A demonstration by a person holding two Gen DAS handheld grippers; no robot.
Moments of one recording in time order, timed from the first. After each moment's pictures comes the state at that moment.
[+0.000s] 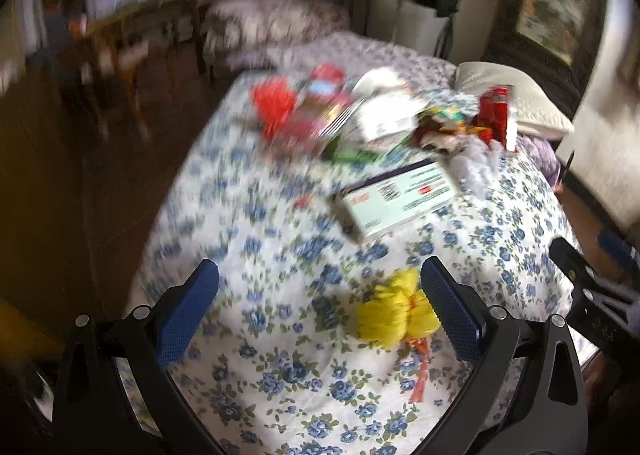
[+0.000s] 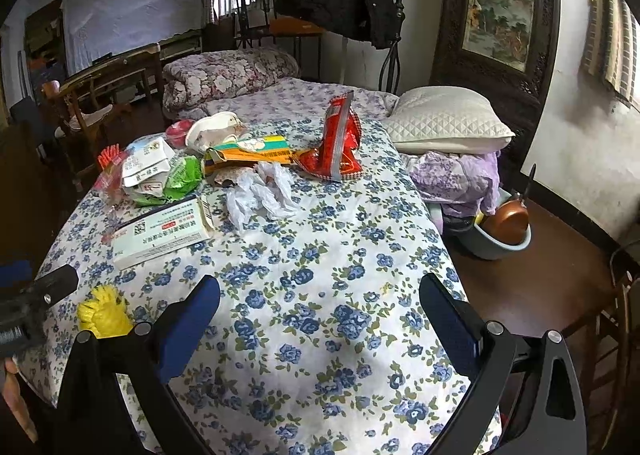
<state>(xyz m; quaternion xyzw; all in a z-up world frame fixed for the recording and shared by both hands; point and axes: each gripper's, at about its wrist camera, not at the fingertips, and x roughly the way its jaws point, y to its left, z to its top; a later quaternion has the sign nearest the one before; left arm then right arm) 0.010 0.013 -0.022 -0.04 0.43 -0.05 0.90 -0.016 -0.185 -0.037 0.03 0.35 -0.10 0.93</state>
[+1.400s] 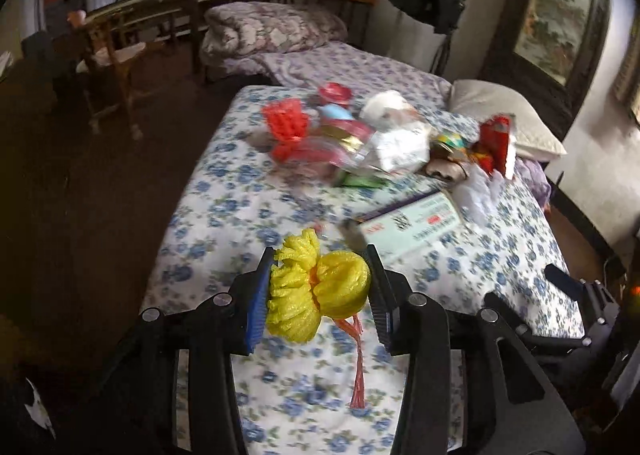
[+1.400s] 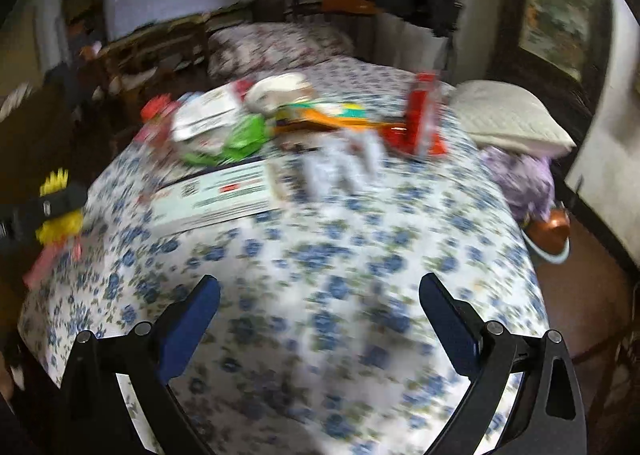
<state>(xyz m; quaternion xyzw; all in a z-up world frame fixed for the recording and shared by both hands) 0.024 0.036 -0.003 -0.04 0.40 -0.06 0.91 0.013 -0.128 -0.061 -0.02 0.40 0.00 0.92</state>
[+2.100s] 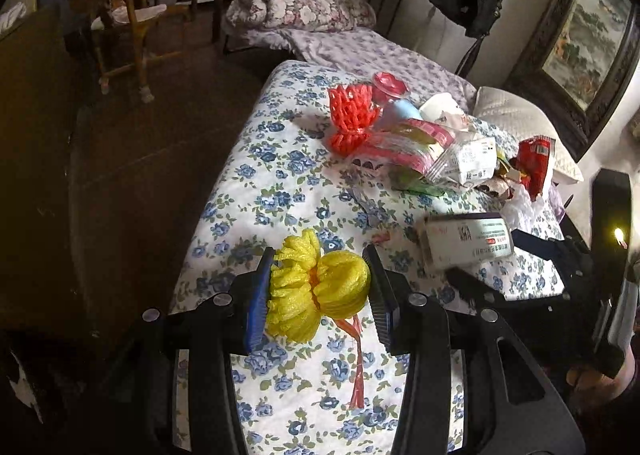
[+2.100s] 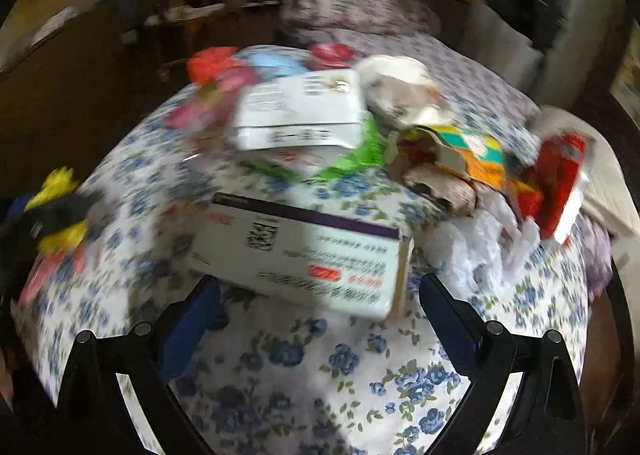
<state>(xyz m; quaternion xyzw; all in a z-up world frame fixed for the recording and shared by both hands) 0.047 0.082 -0.022 -0.09 0.44 -0.05 0.89 0.108 -0.069 -0.064 -0.08 0.46 0.08 0.88</state>
